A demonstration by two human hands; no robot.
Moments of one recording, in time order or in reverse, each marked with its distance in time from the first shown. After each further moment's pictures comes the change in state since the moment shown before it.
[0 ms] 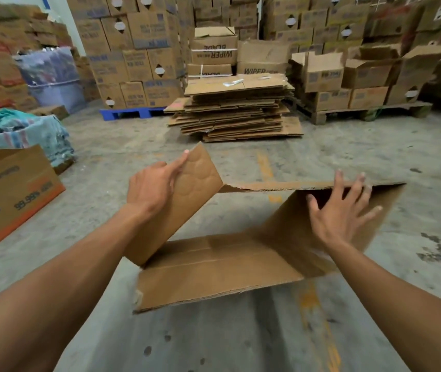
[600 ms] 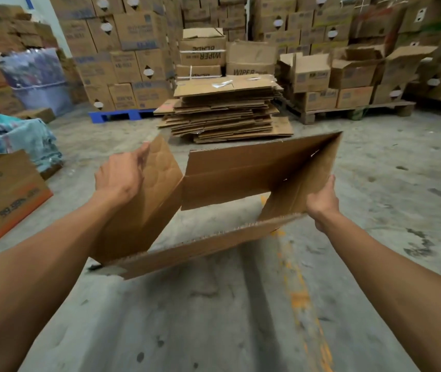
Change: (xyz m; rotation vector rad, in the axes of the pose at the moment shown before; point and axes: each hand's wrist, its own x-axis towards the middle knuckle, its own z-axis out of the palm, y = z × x) left_hand 0.029 -0.022 -0.018 0.048 -0.041 -0.295; right_hand 0.029 -0.021 -0.030 0.579 -0.398 0.438
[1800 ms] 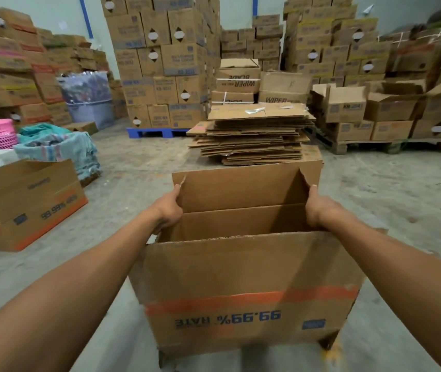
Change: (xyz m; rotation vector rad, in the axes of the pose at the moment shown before) left_hand -0.017 0.010 -0.022 -0.439 -0.557 -0.304; right_hand -0.003 -0.093 0.046 -0.861 -0.227 -0.265
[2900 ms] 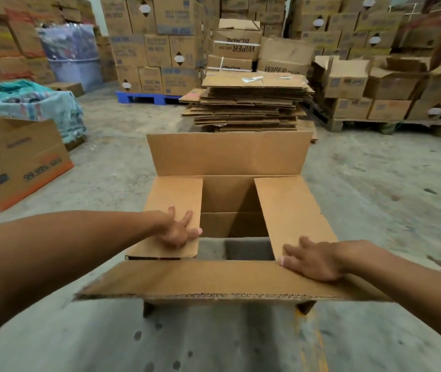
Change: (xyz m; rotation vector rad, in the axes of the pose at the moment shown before) left_hand -0.013 -0.040 0.097 0.684 -0.475 -0.128; right_hand -0.091 0.063 0.043 -0.487 -0.663 -0.338
